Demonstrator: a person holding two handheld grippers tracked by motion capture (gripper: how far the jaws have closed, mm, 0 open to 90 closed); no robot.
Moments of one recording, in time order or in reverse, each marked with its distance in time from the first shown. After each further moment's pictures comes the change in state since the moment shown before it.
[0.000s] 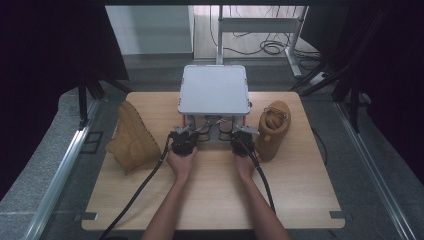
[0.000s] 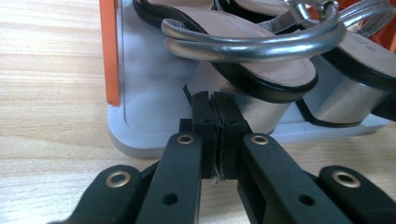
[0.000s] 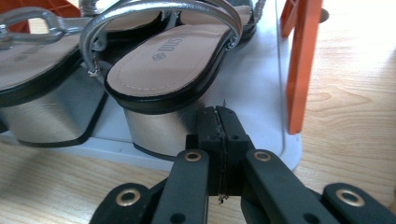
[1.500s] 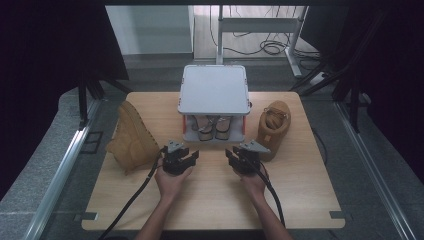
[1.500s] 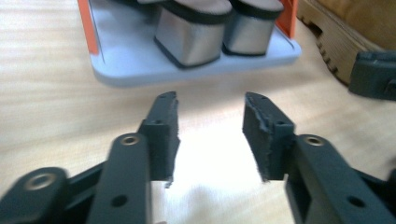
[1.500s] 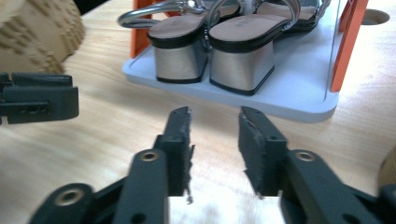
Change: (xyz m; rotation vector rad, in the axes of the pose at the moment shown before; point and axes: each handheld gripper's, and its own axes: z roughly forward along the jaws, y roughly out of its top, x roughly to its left) left arm -0.001 -0.033 -0.081 0.040 -0.143 0.122; right arm 0.002 -0.026 -0.080 -0.021 0.249 -0.087
